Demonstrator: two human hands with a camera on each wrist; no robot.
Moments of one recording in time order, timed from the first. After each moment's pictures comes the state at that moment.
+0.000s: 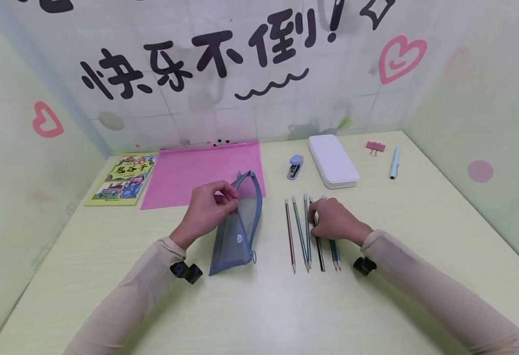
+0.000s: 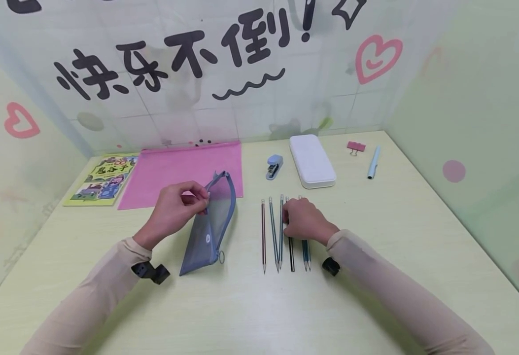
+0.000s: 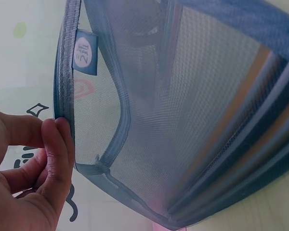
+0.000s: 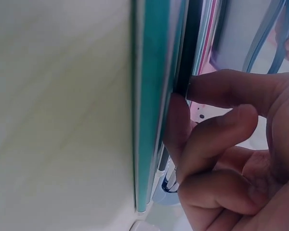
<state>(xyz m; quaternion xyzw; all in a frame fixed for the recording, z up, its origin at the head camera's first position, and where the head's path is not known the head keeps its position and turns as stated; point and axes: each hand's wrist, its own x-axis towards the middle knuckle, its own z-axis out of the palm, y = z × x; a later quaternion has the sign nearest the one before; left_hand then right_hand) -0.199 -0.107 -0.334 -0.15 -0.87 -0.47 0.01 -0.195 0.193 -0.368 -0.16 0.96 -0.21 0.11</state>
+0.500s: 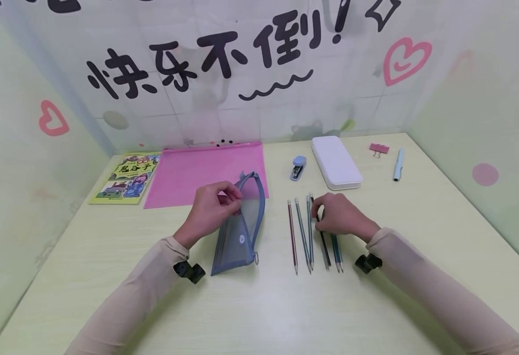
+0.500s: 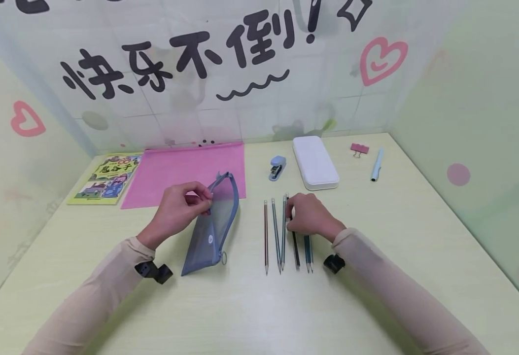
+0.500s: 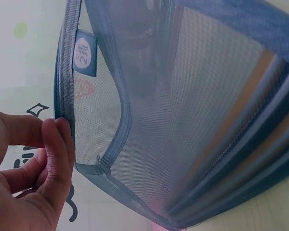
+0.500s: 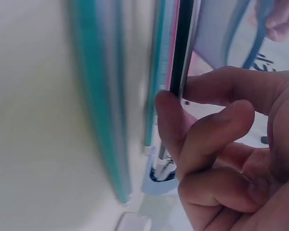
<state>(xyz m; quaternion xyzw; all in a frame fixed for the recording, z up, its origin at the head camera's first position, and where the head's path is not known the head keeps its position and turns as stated) -0.197 -0.107 -0.333 -0.16 -0.86 -0.48 0.01 -0.200 0.196 -0.352 -0.14 0.95 -0.24 0.13</state>
